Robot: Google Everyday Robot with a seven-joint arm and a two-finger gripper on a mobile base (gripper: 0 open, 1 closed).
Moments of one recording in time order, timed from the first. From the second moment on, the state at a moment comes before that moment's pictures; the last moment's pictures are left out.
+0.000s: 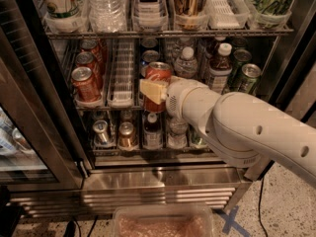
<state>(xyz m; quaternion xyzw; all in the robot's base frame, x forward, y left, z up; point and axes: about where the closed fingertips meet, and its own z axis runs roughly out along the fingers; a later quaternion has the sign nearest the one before) 0.582 -0.015 0.890 -0.13 0.77 0.22 0.58</state>
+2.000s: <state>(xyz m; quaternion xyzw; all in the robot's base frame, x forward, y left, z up) 0.481 -0.004 0.906 -0.27 0.73 0.38 0.50</state>
